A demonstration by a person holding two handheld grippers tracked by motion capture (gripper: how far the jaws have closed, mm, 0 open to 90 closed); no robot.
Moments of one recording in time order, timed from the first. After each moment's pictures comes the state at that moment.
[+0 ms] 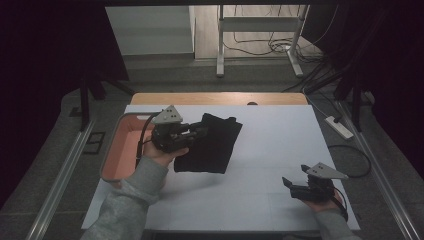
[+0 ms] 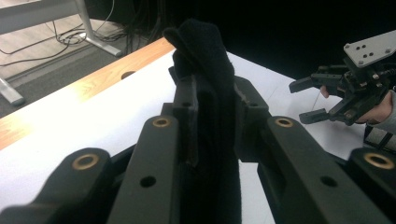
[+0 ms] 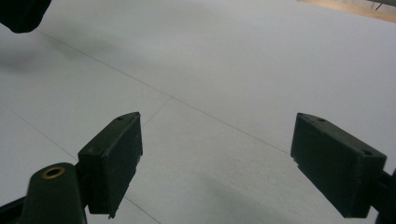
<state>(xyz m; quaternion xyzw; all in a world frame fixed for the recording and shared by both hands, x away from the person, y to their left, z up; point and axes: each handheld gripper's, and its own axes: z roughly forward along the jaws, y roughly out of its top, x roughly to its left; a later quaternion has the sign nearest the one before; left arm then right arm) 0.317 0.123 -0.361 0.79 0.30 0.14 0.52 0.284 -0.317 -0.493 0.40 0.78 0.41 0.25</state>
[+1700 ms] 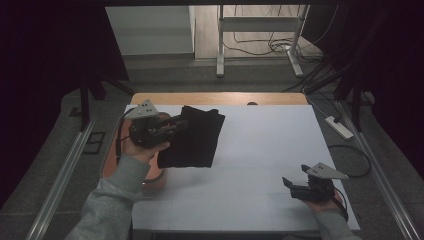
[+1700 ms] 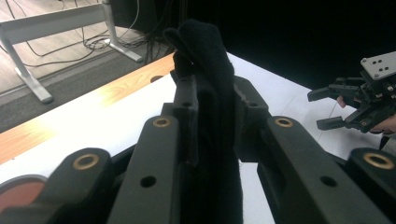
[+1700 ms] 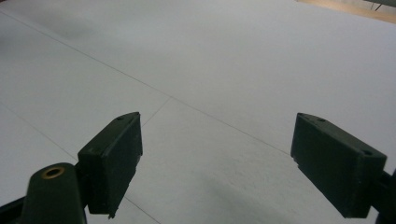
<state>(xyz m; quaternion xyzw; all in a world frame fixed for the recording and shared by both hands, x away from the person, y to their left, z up) 0.311 0.168 -0.347 0.77 0.33 0.16 0.52 0.284 -0.318 -0.493 0.39 0.78 0.41 0.25</state>
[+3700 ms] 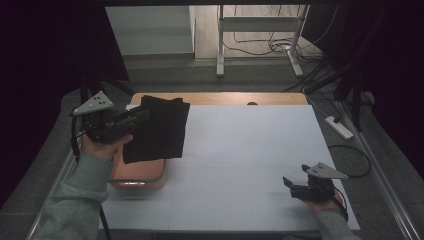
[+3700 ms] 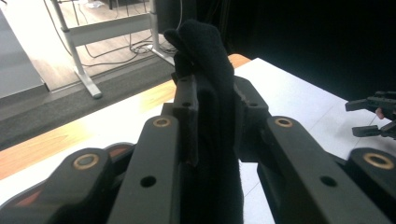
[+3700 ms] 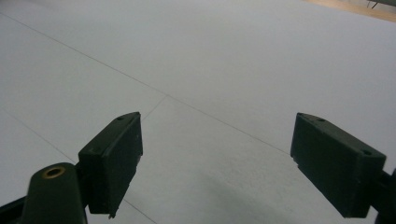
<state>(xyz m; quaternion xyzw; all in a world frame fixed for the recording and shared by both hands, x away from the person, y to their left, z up) 0.291 0.246 -0.321 0.74 0.38 0.21 0.51 0.285 -0.318 -0.494 0.40 0.78 0.40 0.25</state>
